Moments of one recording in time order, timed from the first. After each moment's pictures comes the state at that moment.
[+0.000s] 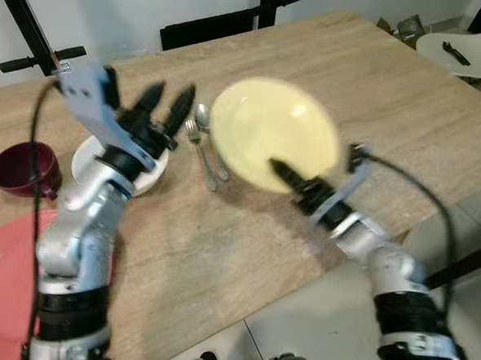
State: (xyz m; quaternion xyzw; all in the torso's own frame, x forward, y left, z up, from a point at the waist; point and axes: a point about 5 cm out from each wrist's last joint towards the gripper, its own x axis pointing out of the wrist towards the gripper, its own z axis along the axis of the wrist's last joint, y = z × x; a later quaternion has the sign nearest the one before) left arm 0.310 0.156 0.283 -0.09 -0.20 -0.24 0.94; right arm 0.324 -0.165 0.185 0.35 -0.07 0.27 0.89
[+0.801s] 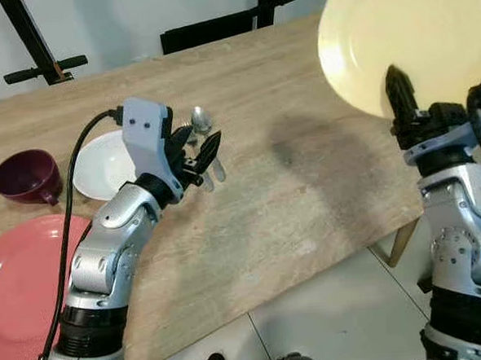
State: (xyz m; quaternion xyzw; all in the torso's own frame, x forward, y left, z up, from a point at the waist) left arm 0.314 0.116 0.233 -0.03 -0.08 -0.25 0.96; right arm 0.296 -0.206 0.286 0.12 -0.29 0.05 0.95
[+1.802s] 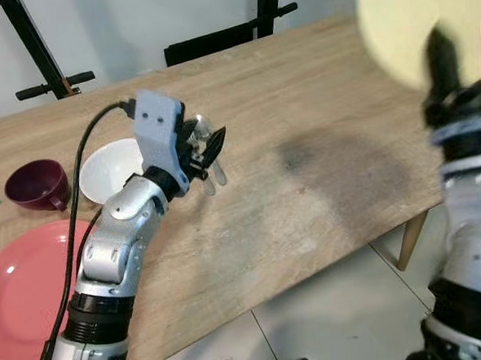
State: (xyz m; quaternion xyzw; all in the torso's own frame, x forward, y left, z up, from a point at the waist) left arm 0.323 0.112 0.209 0.03 -0.05 -0.23 0.97; right arm 0.293 -0.223 0.256 0.15 -0.25 -0.01 0.96
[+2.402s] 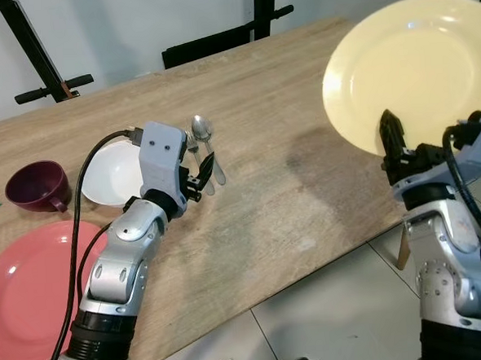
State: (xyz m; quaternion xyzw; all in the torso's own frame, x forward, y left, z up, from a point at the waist) left arm 0.320 0.121 0.194 0.05 -0.04 -0.17 0.98; right arm 0.289 -0.207 0.222 0.14 -0.19 -0.01 0.97
